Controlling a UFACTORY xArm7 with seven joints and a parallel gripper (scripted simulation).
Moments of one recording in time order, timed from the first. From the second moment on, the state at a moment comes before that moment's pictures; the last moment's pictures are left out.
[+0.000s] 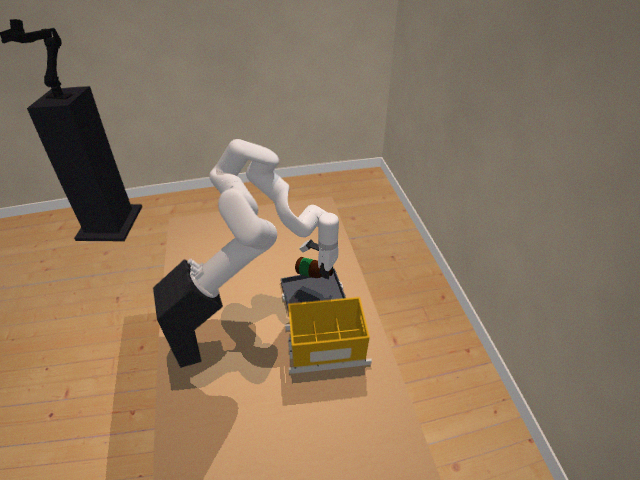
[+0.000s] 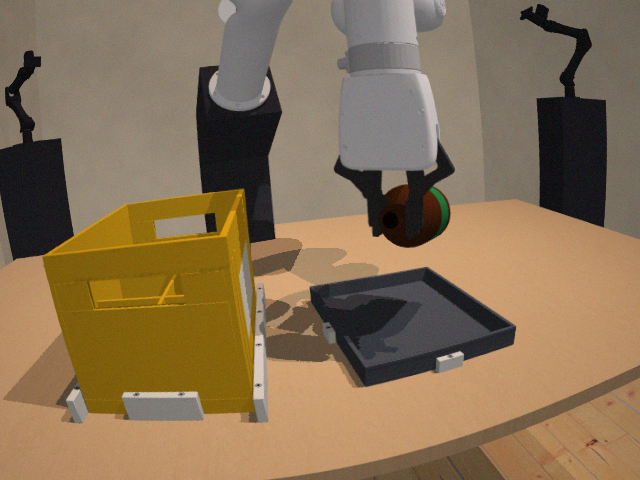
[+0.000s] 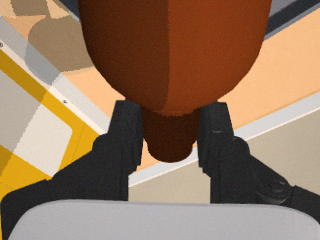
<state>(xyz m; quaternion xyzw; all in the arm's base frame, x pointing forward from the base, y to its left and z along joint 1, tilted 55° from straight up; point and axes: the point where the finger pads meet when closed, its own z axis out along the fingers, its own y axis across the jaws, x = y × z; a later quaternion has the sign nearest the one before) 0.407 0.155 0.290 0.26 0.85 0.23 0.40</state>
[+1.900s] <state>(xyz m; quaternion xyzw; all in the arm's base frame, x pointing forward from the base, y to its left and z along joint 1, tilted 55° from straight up) 0.368 0.146 0.318 0.26 0.85 0.23 0.40</state>
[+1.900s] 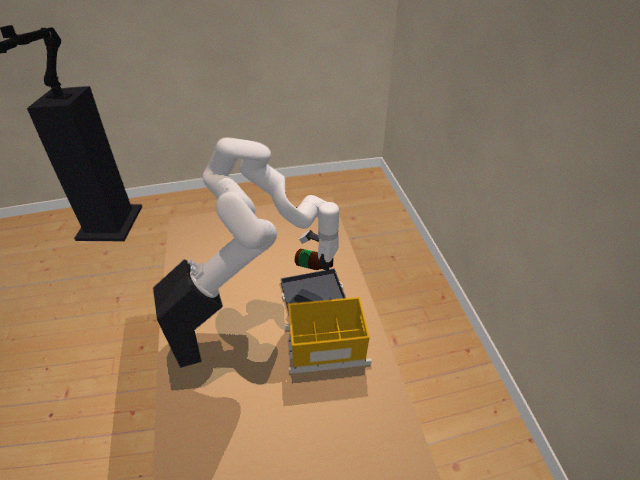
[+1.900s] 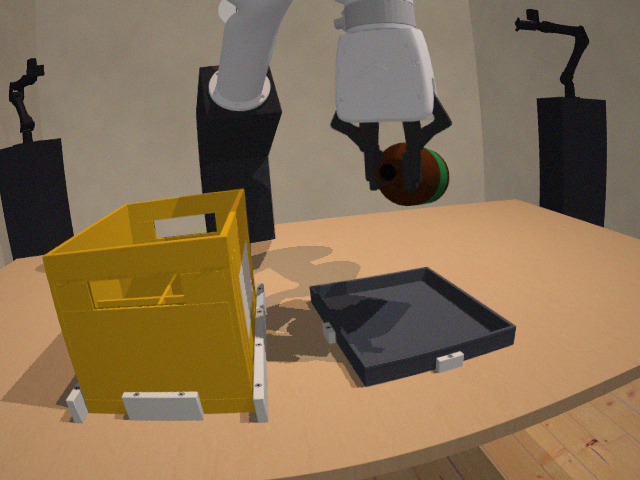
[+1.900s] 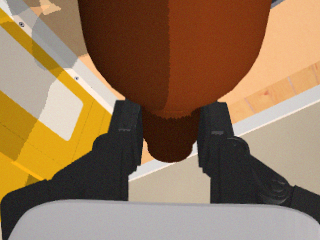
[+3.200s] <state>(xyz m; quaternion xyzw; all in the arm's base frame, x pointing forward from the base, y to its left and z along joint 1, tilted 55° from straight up) 0.367 0.145 0.318 0.28 0.82 0.22 0.44</state>
